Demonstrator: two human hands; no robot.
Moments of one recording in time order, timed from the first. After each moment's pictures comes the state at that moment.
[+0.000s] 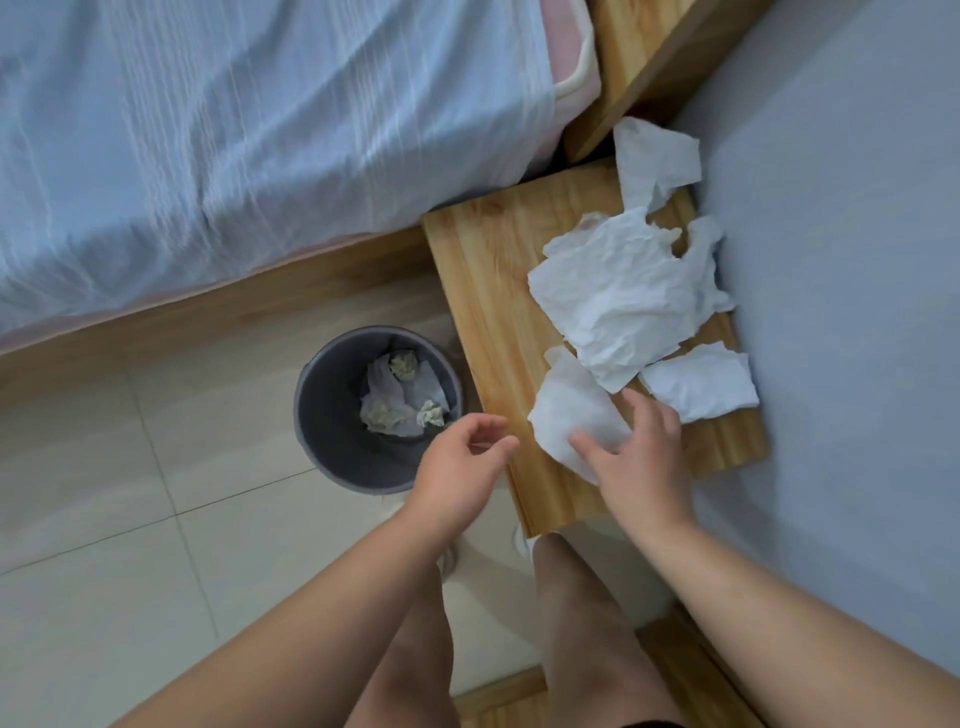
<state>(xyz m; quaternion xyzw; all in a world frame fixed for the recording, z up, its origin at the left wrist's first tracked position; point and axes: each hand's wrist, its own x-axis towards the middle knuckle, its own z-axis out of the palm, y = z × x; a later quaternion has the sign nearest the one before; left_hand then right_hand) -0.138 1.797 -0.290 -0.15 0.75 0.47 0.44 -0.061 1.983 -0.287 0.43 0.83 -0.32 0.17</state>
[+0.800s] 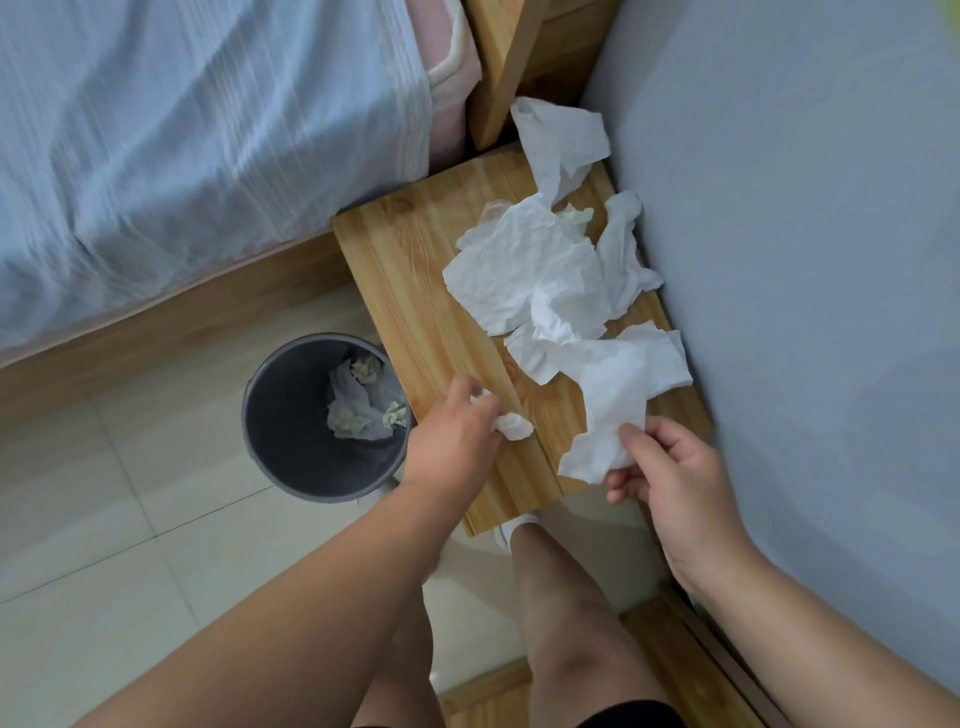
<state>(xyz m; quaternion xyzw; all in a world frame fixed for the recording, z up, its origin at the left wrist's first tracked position) -0.130 1.879 -0.320 0.23 0.91 0.13 0.33 -0.007 2.057 -0.244 0.50 0.60 -0.61 0.08</state>
